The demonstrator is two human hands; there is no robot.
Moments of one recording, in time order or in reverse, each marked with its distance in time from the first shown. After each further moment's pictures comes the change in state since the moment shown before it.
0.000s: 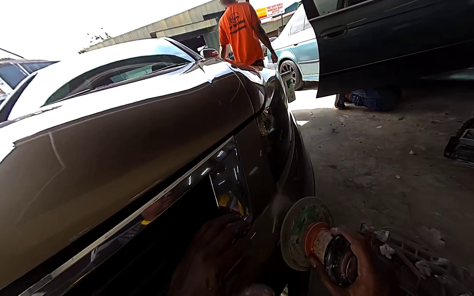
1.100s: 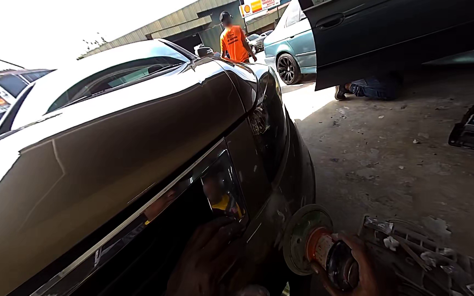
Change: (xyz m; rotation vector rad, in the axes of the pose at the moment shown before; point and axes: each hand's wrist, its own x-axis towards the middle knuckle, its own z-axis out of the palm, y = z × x) left_hand 0.001 0.001 -0.002 0.009 -0.018 -0.016; right_hand -0.021 0.012 0.004 0.038 -0.028 0.033
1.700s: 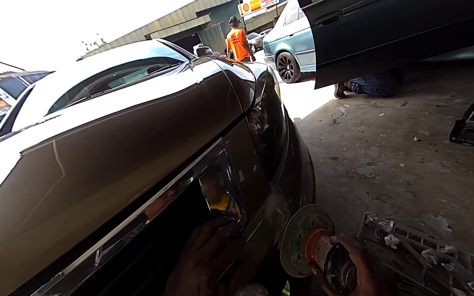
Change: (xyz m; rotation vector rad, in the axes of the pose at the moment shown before) left_hand 0.000 0.001 -0.001 0.002 0.002 -0.002; right_hand -0.006 -0.002 -0.001 -0.040 -0.021 0.018
